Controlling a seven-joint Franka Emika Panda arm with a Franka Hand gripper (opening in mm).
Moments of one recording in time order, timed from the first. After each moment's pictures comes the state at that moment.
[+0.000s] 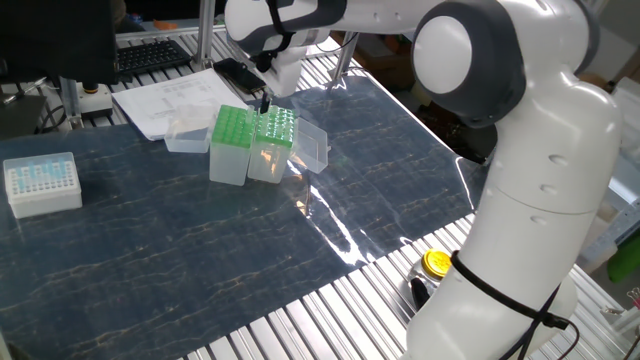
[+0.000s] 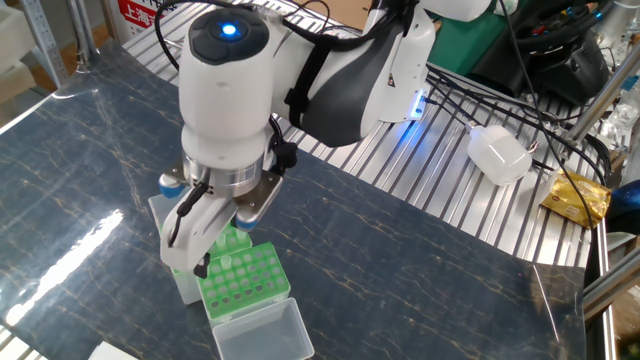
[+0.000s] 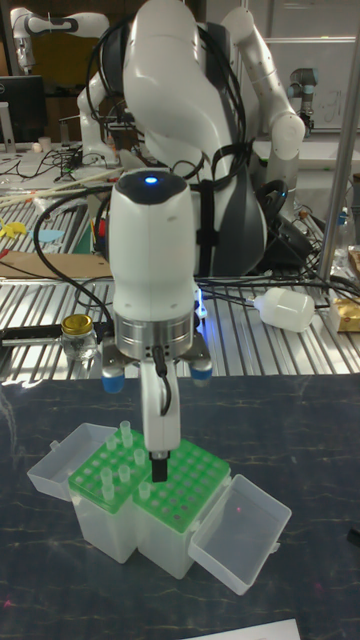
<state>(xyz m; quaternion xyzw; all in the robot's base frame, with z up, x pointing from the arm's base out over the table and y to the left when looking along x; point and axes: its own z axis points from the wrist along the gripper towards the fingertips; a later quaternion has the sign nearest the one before) 0.648 -0.016 0.250 0.66 0.75 0.04 0.05</state>
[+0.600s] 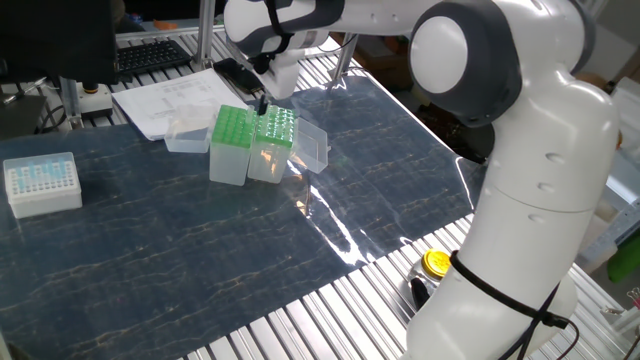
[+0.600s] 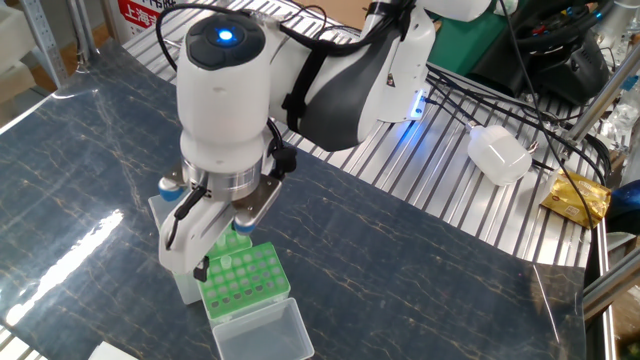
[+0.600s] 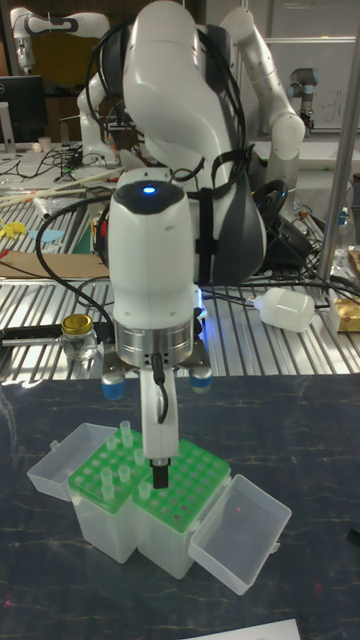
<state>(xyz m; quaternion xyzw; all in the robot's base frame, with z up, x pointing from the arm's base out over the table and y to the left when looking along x) 0.650 -0.014 0.242 0.67 0.74 0.04 0.05</state>
